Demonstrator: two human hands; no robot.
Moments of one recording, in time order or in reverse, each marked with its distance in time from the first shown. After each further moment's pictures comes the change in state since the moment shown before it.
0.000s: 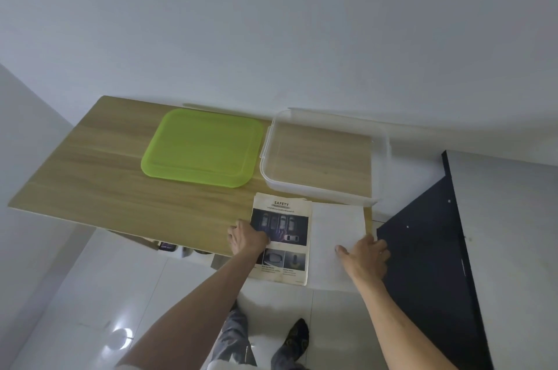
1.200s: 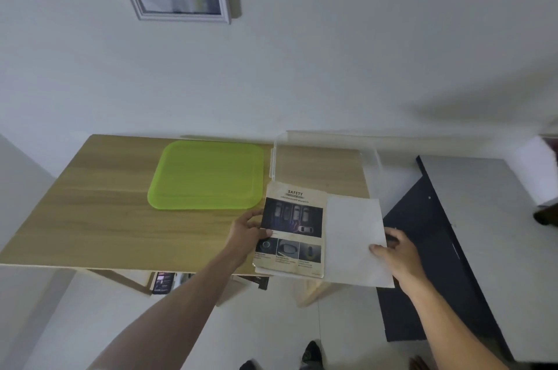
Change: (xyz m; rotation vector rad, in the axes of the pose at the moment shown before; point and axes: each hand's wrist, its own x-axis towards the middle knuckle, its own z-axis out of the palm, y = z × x) left_hand 0.017 -0.011 -0.114 -0.602 -0.516 0.337; right_hand -0.059 0.014 -0.046 0.900 0.000 0.007
